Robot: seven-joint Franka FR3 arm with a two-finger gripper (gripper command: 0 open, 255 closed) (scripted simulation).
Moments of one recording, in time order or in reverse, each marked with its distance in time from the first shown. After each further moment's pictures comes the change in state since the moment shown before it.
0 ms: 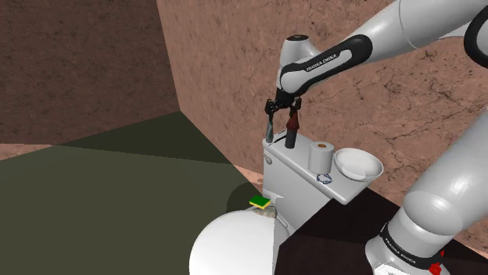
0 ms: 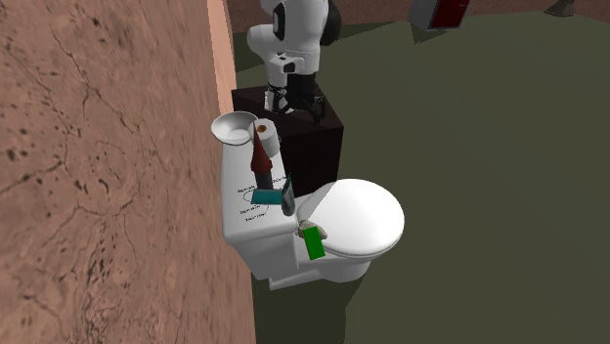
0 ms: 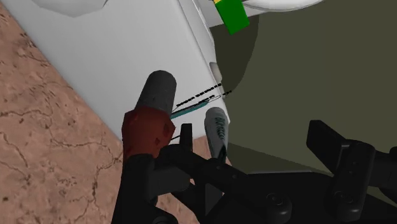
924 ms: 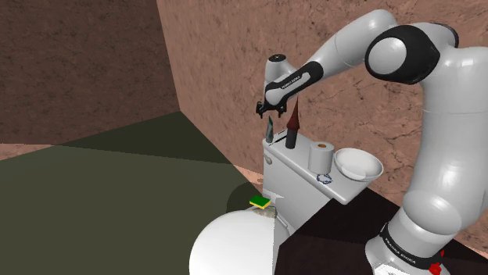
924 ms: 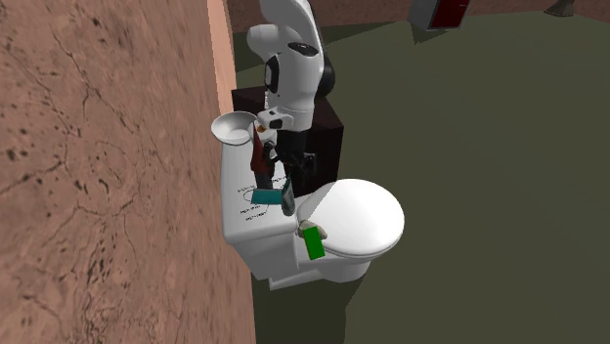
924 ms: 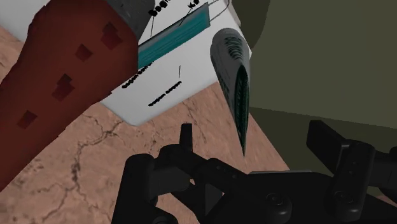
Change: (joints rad) arm -0.008 0.454 -0.068 0.380 -0.160 0.131 0.235
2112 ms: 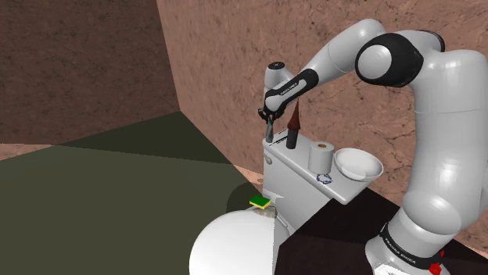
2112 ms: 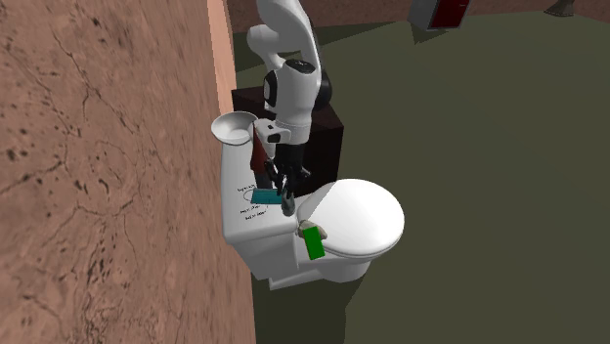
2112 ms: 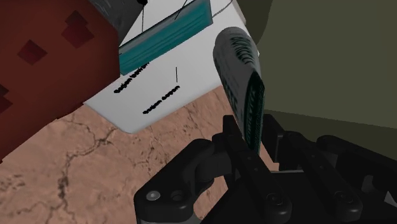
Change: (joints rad) arm -0.005 0.074 -0.011 0.026 -0.012 0.051 0.008
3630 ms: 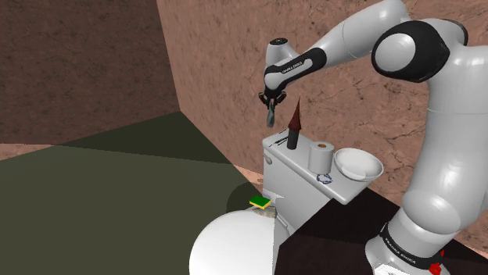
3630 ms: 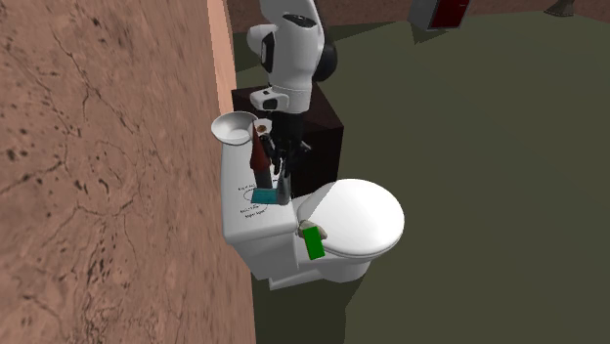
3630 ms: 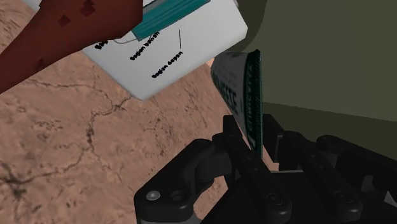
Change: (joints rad) arm -0.011 -0.115 0.023 0.065 0.048 -0.176 -0.062
